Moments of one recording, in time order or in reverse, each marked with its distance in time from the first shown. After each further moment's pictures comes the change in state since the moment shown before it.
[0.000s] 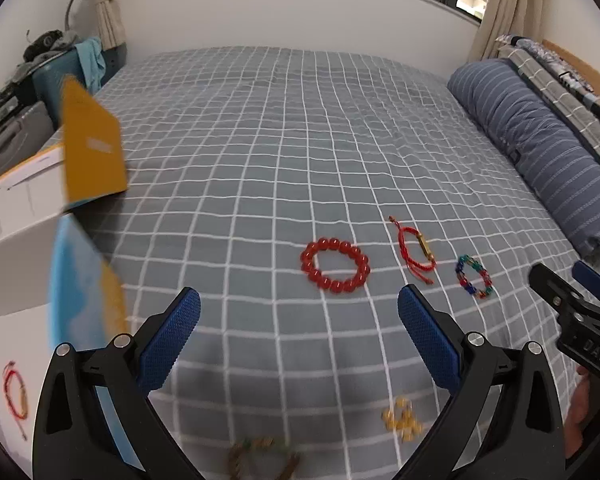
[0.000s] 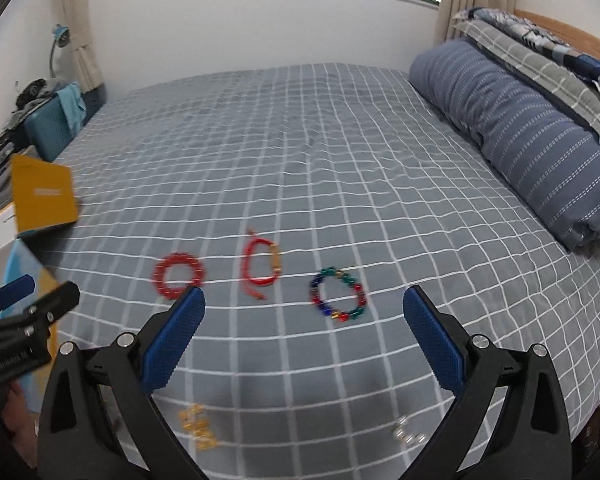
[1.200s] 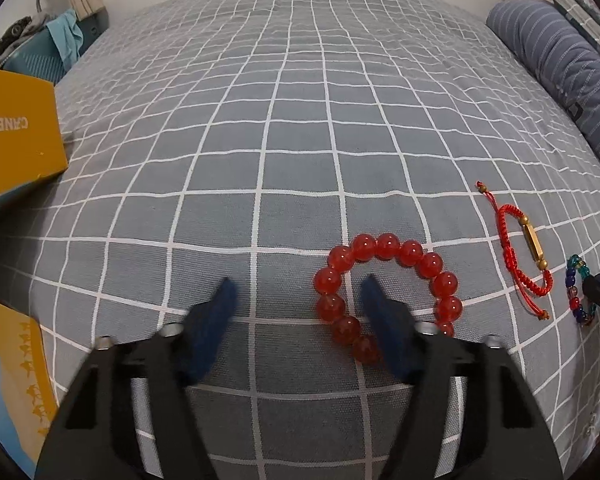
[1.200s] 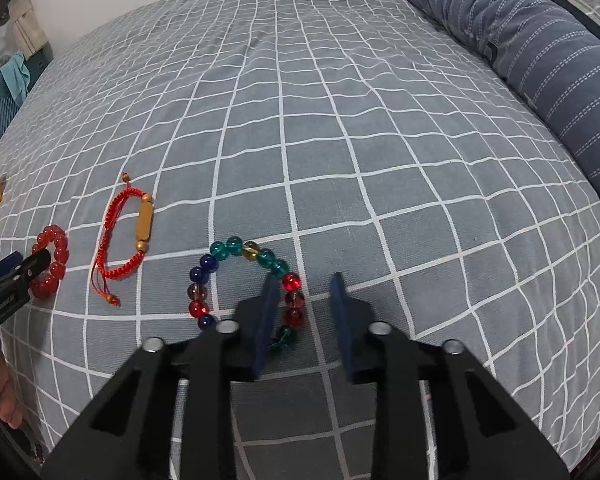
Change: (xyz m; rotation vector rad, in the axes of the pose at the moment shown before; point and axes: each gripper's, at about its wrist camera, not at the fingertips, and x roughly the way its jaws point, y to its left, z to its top) left arm 0.156 0.000 0.014 0.037 0.192 0.095; right arm 0.147 -0.050 -0.010 0.038 0.262 -0.037
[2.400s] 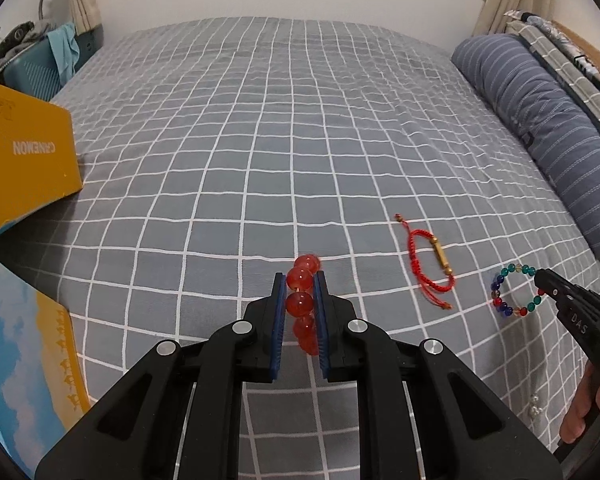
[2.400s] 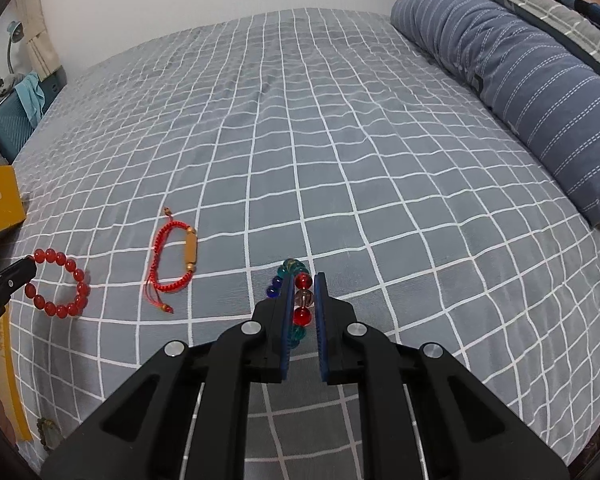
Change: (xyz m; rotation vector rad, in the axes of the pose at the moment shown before) left arm -0.089 -0.003 -0.006 -0.015 -0.100 -0.123; right arm -0.064 0.003 0.000 0.023 -0.116 0.021
